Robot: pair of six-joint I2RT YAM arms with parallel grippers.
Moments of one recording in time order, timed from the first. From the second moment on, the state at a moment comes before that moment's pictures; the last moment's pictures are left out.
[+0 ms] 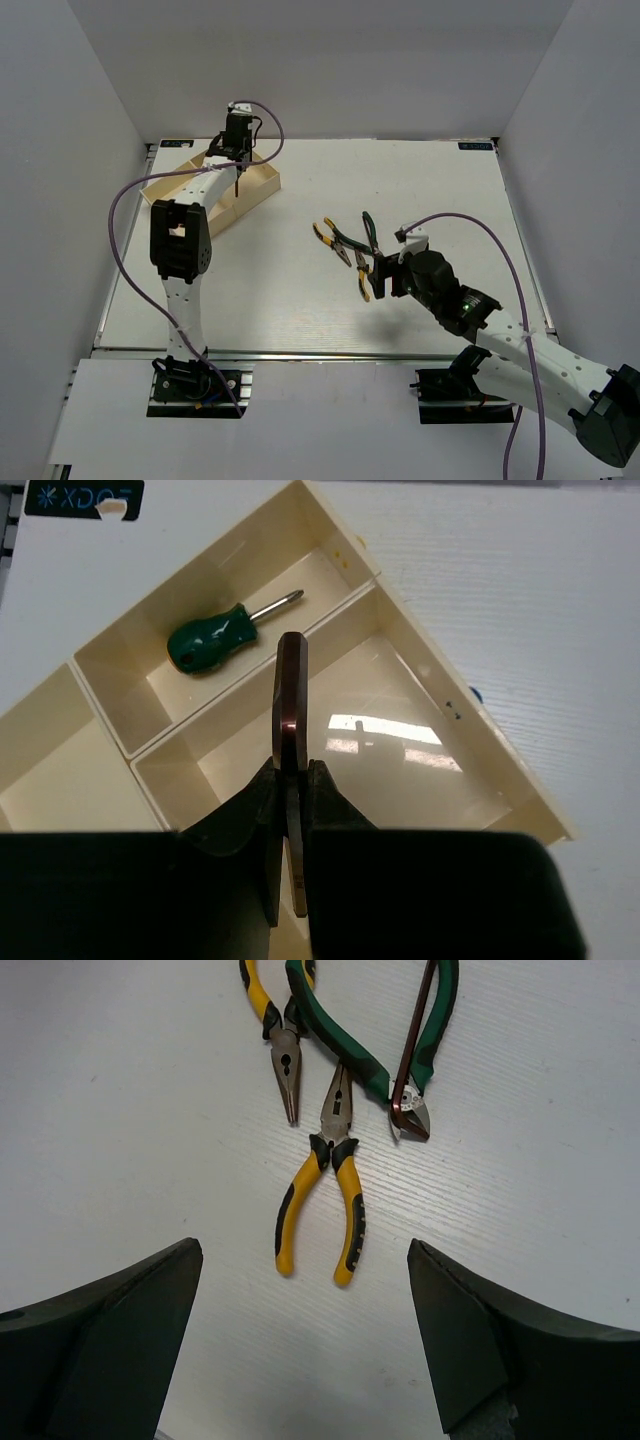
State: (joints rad) left arm -0.21 2.14 1.84 -0.29 -0.39 -0.04; right arm 0.79 0.81 0.51 -0.20 0.22 0.28
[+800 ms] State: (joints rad) left arm -0.20 2.22 1.88 -0.41 -0.41 -0.03; right arm 0.79 0.82 0.49 -0.20 0.23 0.28
